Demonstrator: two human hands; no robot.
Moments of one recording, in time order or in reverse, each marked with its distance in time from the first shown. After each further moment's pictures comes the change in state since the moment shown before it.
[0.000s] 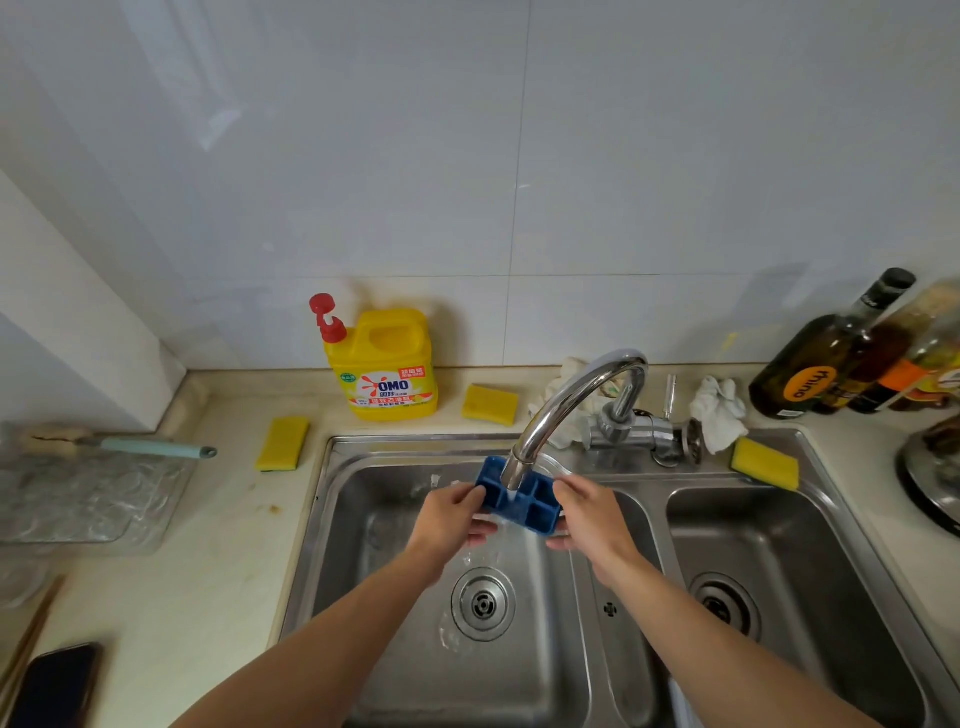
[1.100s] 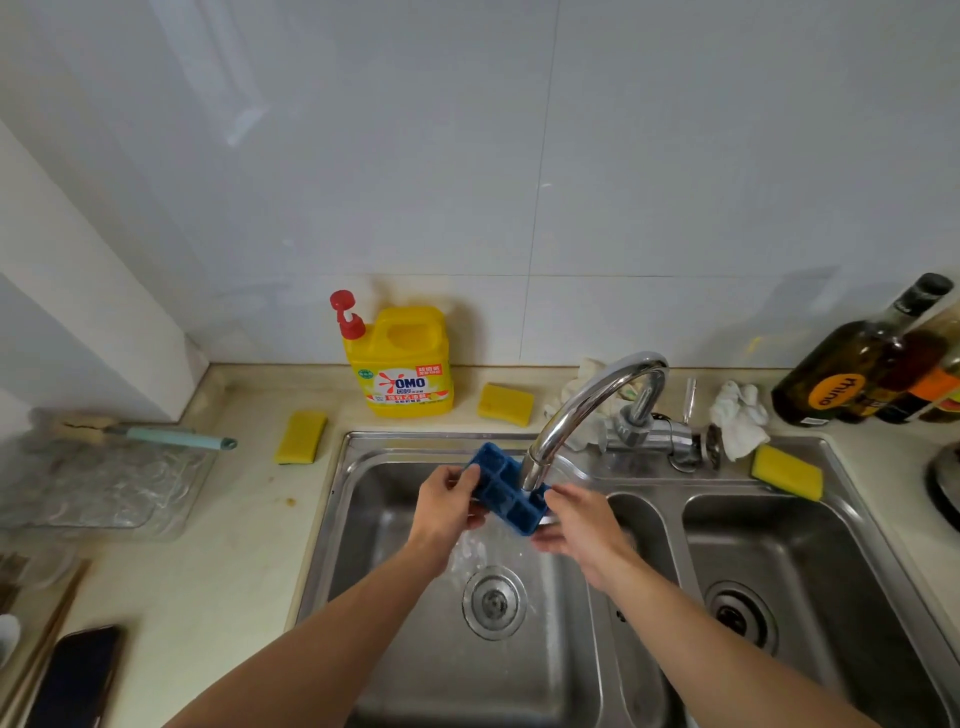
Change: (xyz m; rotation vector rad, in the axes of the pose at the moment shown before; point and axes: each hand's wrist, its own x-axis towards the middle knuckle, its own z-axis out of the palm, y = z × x) left_hand 0.003 0.007 -0.010 -0.144 0.192 0.053; right_hand 0.003 0.002 0.022 0.131 -0.091 0.120
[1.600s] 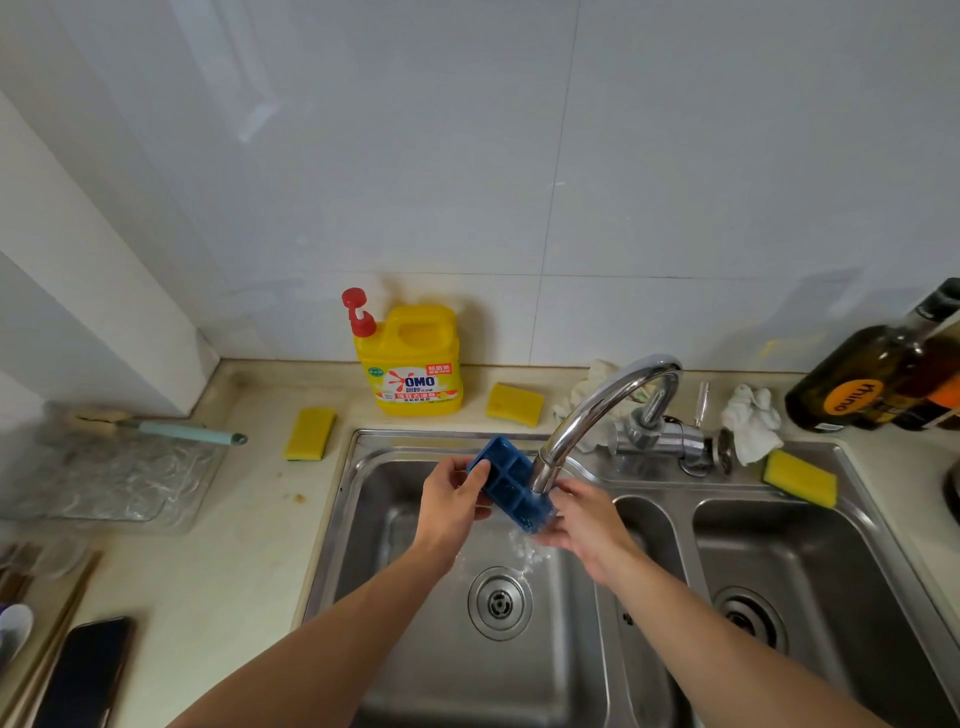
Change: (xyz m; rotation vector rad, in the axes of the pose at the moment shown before) left_hand -0.007 0.006 -0.003 -0.023 0.014 0.152; right_hand 0.008 -0.005 0.008 0.036 -0.016 0.013
